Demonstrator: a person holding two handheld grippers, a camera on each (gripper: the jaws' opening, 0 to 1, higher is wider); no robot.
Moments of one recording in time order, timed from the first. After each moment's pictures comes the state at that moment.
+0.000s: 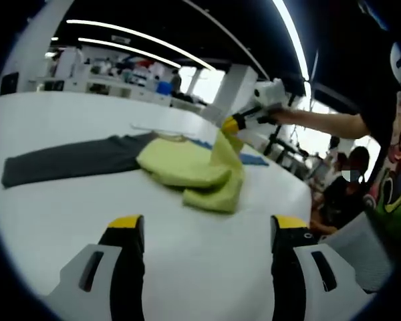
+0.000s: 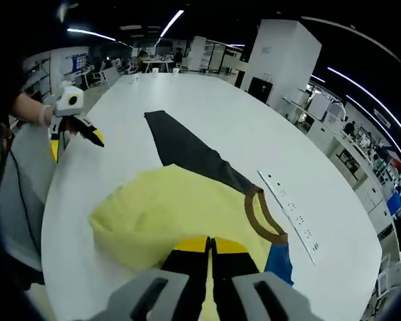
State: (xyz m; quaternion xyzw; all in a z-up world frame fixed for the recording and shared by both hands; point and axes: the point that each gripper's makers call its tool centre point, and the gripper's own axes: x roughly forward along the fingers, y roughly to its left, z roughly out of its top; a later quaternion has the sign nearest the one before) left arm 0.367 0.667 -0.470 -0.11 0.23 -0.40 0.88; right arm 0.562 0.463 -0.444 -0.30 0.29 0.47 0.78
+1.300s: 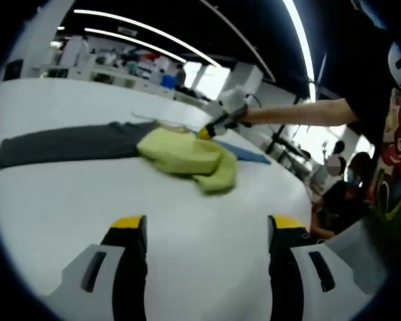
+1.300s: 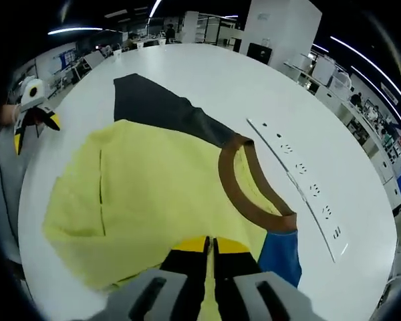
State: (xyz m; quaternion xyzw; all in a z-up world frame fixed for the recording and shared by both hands) left arm 0.369 0.657 -0.486 -0.13 0.25 -0.39 0.87; right arm 0.613 0.444 -0.524 -0.30 0.37 0.45 0.76
